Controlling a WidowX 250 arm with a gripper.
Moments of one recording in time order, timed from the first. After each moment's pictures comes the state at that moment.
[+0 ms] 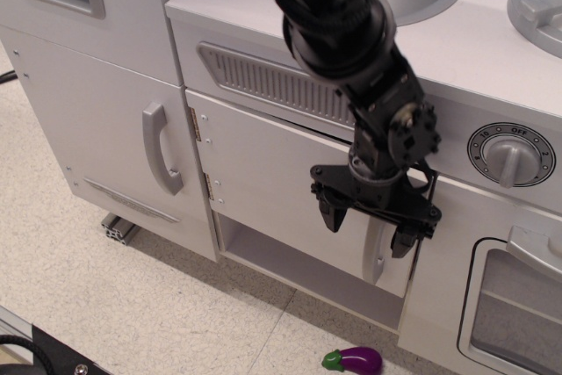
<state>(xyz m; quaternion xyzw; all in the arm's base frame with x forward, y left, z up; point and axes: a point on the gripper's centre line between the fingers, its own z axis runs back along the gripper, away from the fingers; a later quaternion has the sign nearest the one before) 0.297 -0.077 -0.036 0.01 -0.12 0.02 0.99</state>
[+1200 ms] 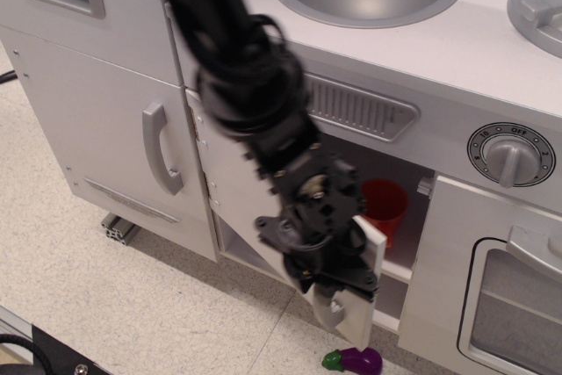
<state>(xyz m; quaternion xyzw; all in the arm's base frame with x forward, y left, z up) 0.238 -0.048 -0.042 -0.01 -0.13 -0.02 0.99</state>
